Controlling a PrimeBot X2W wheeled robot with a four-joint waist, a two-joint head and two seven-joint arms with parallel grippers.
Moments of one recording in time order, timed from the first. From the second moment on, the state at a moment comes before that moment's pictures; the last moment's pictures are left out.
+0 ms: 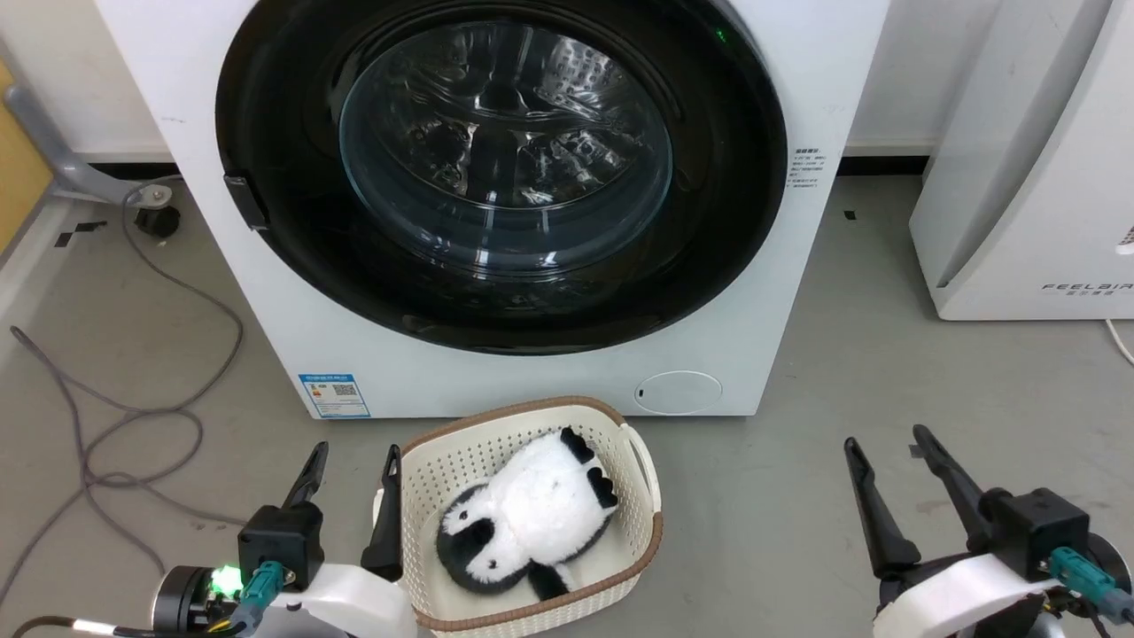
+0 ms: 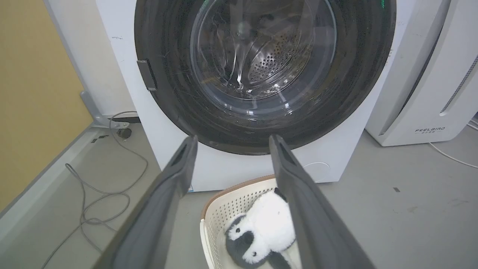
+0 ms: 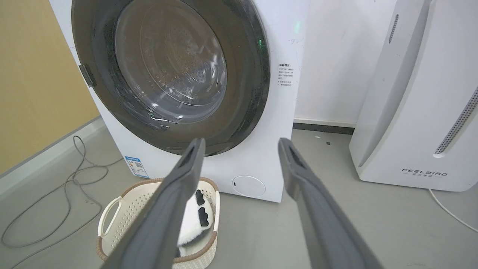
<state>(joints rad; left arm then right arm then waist) 0.02 0.05 -0.02 0.02 -0.02 -0.02 -0.05 0.01 -0.06 0.00 0.00 0.10 0.13 -0.05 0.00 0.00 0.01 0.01</state>
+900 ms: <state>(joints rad) 0.00 0.05 -0.06 0.01 -0.05 -0.04 -0.10 -0.17 -0.15 -0.03 0.03 0.42 0.13 0.05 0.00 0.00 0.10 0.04</state>
